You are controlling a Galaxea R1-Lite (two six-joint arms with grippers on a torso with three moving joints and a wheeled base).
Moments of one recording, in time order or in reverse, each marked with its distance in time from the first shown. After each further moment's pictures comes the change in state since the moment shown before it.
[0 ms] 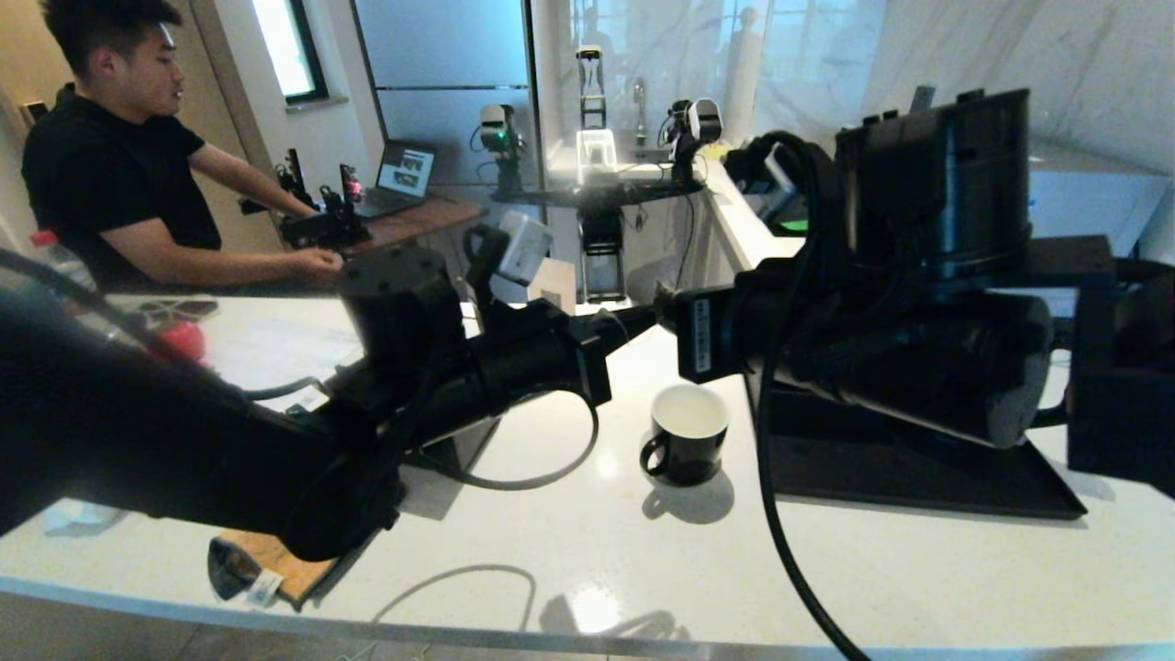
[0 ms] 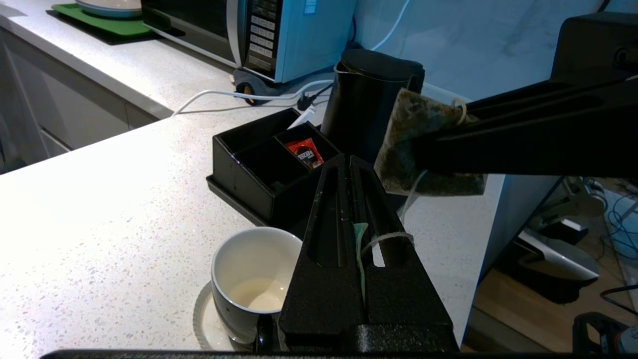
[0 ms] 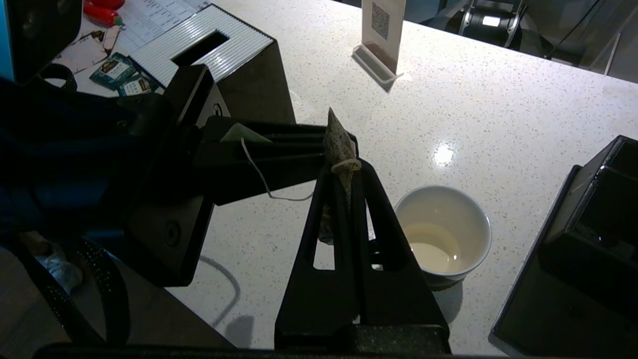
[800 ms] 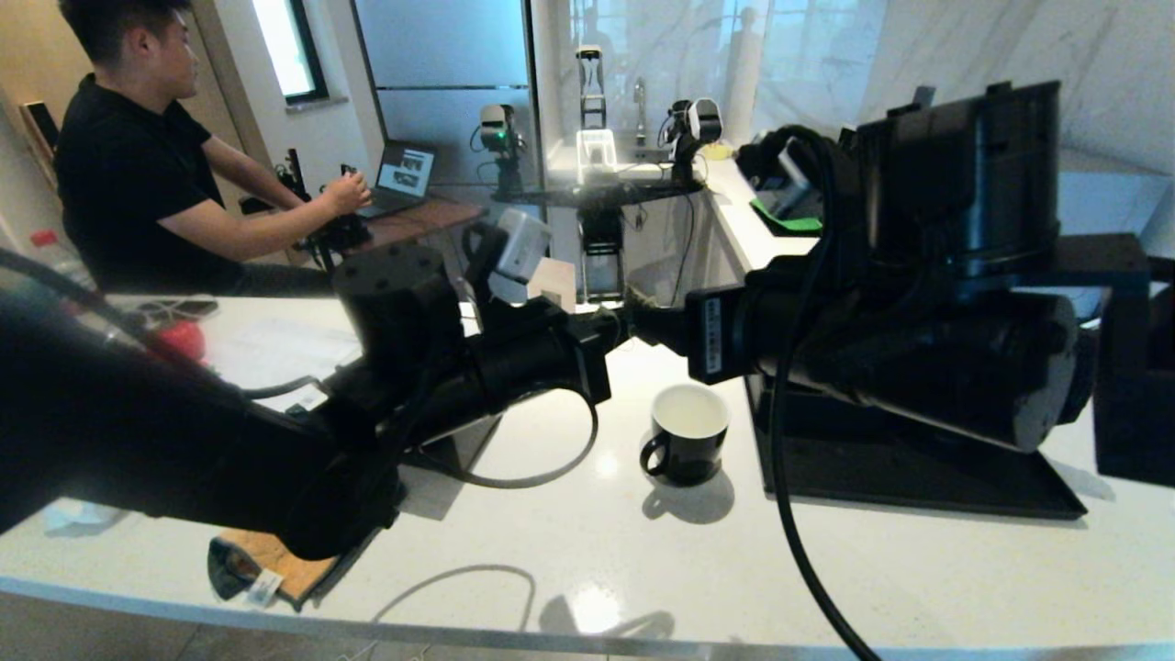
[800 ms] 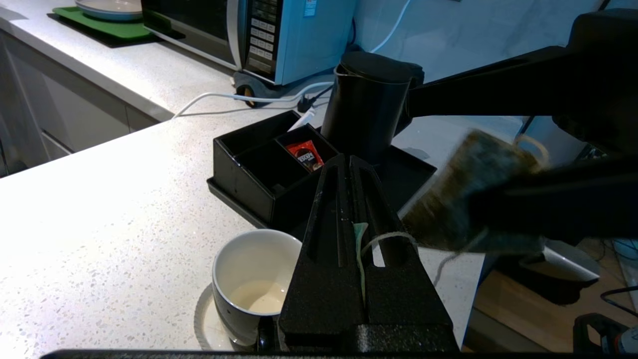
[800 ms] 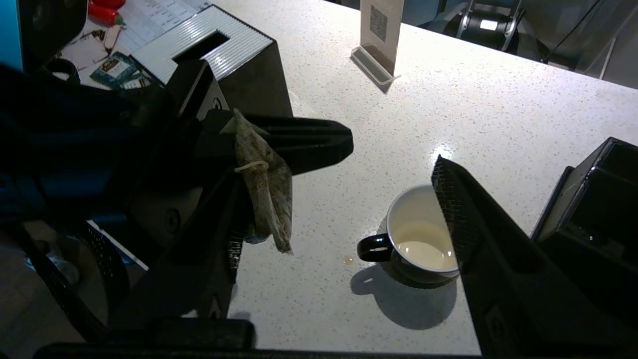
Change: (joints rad) left arm 0.002 -0.001 -0.002 -0.001 0.000 0.000; right arm 0.001 -0.021 0.013 0.003 0.000 -0.013
